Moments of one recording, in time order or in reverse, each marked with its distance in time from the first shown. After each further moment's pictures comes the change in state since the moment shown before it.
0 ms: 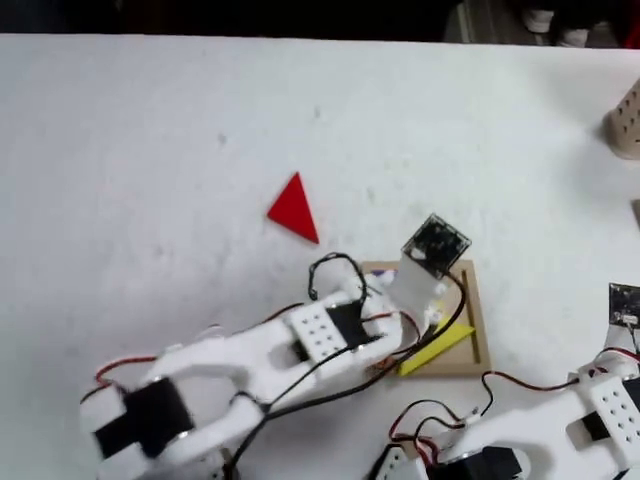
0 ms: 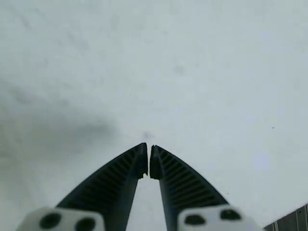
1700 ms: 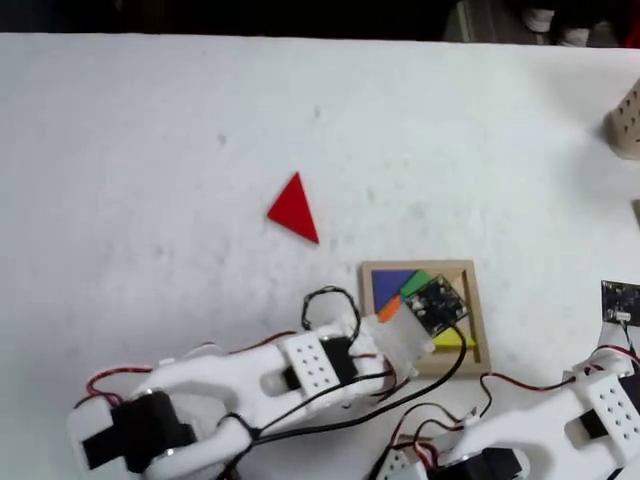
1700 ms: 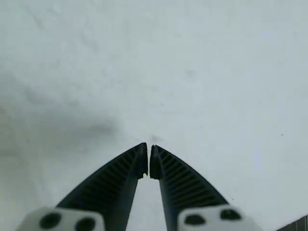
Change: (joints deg) left arm 4.9 -0.8 9.7 5.5 -7.5; right arm -1.7 0.0 0.8 0.0 0.0
